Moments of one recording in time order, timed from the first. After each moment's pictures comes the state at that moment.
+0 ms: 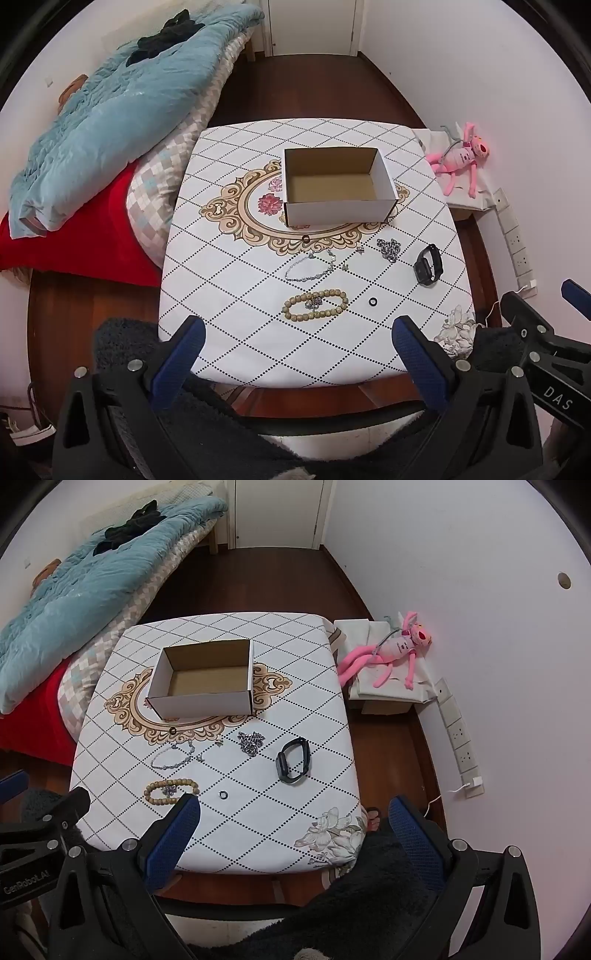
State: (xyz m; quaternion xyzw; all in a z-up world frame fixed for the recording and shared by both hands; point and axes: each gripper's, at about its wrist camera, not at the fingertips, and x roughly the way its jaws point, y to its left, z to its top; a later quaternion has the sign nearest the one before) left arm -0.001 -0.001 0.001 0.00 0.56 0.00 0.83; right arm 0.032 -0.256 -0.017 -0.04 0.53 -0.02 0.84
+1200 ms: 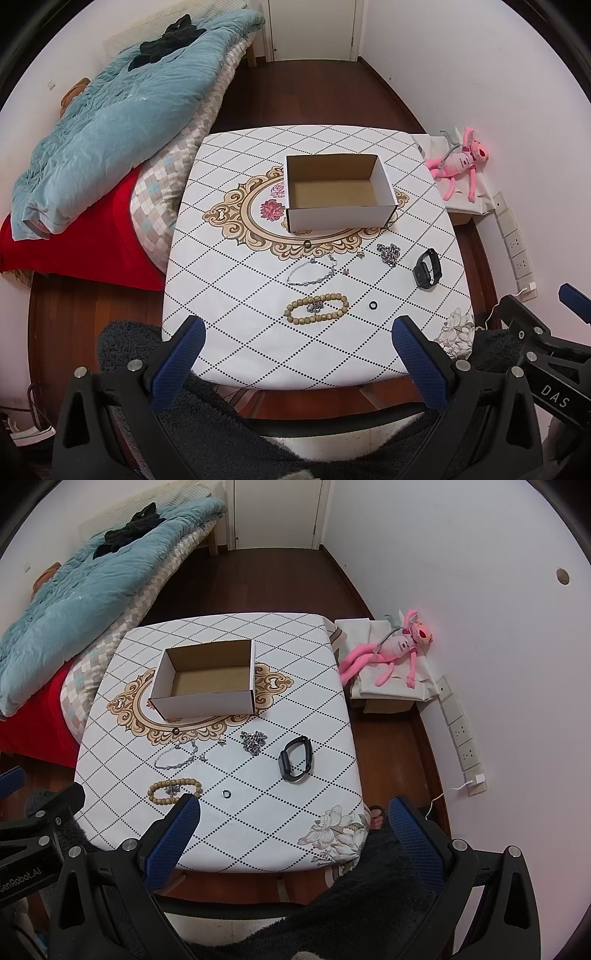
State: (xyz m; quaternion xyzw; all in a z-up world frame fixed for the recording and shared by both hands) left arm -0.002 -0.004 0.016 0.00 0.55 0.01 0.83; right arm 0.027 -0.254 -0.014 -0.04 0.53 -0.02 0.85
